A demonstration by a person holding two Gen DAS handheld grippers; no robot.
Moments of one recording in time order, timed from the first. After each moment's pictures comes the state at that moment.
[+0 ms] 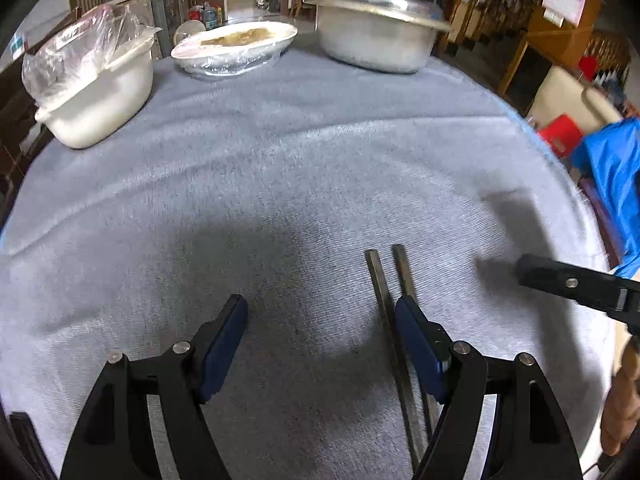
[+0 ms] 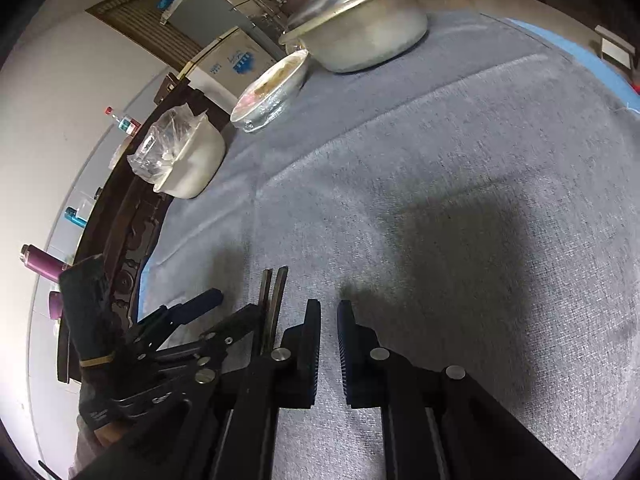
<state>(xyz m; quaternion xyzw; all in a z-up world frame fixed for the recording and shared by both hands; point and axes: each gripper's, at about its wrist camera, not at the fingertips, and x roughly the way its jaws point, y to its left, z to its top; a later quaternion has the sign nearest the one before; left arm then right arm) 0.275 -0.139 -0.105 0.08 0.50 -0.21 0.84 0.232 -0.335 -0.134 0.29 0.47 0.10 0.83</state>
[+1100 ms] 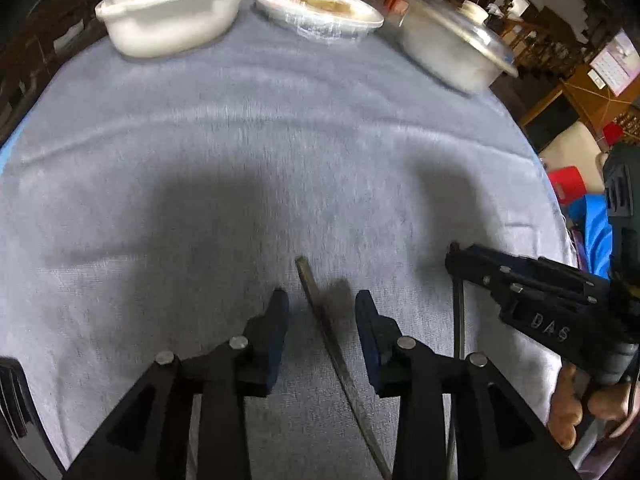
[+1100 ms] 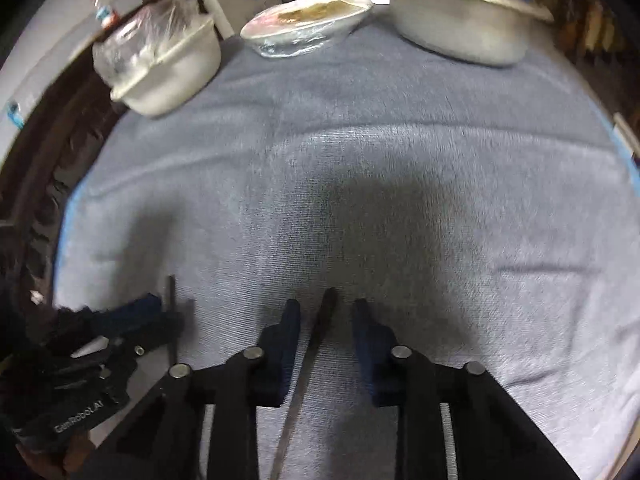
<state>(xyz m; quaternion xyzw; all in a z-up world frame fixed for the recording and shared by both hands) 0.289 -0.061 -0.098 -0.03 0.57 -0.18 0.80 0.304 -0.227 -0.133 0.07 0.57 0.05 0.82</state>
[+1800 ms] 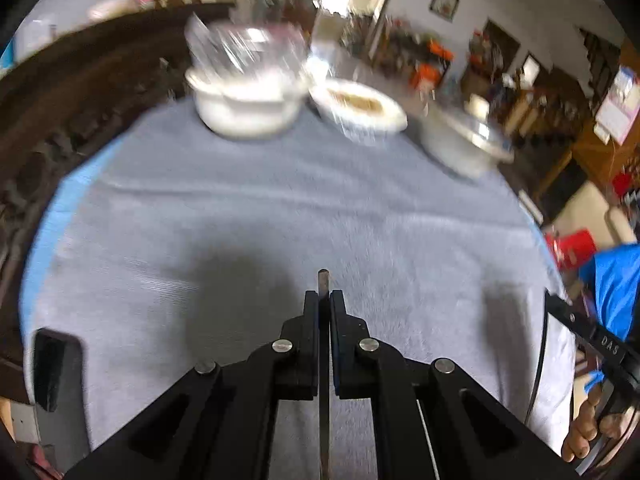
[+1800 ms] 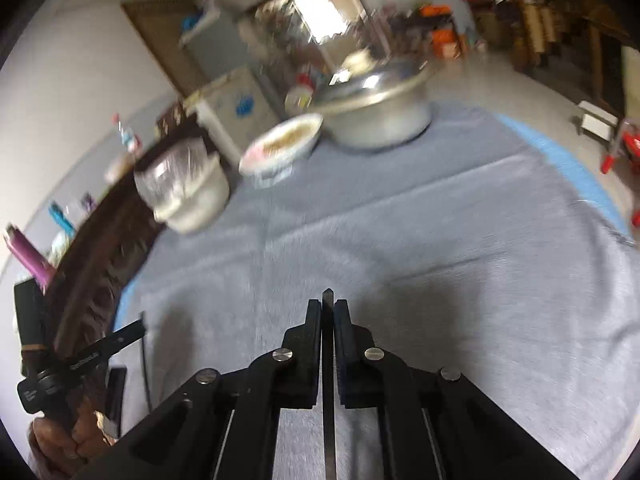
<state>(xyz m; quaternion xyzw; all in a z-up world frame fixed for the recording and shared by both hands) 0.233 -0.004 -0.032 -0.08 0.44 -0.11 0.89 0.193 -0.316 -0.072 0.22 0.37 0.03 0.90</state>
